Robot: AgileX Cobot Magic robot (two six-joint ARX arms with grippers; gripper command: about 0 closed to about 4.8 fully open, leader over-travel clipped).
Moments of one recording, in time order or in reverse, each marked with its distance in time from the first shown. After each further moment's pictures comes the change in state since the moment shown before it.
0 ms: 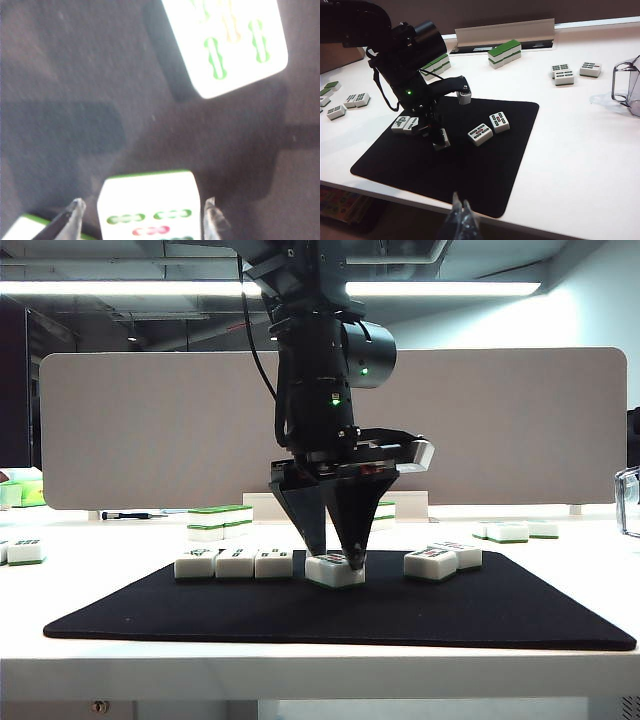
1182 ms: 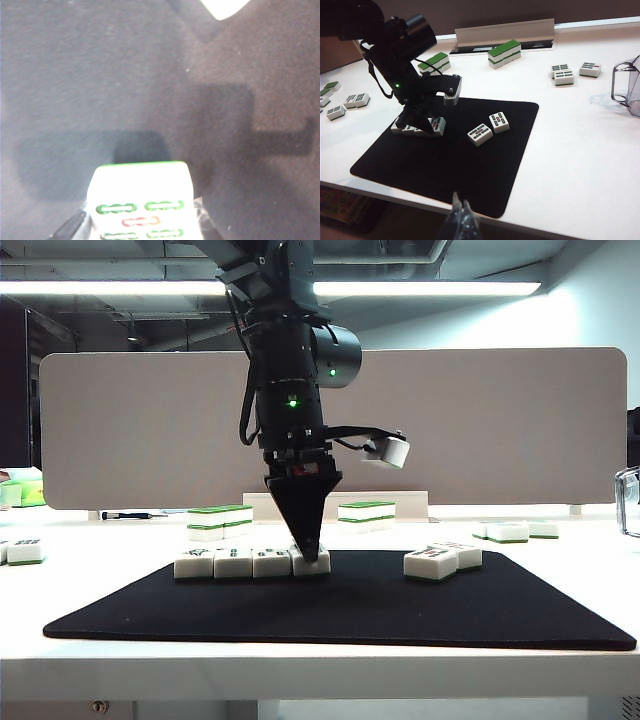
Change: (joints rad) left arm 0.074 -0.008 0.000 0.009 -0.003 0.461; right arm 0.000 0.000 0.000 0.000 0.000 0.000
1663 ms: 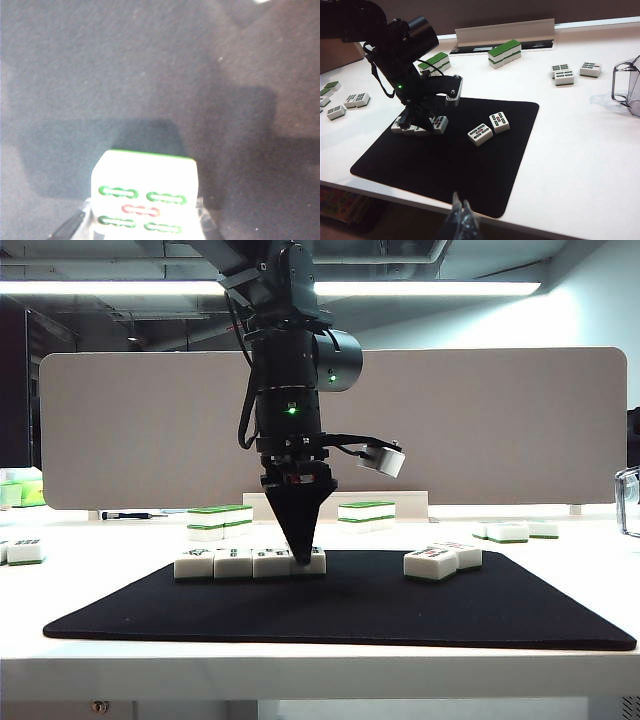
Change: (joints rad) left arm 0.000 0.008 0.000 0.020 -0.068 0.000; right arm 0.000 0.000 0.000 0.000 0.000 0.000
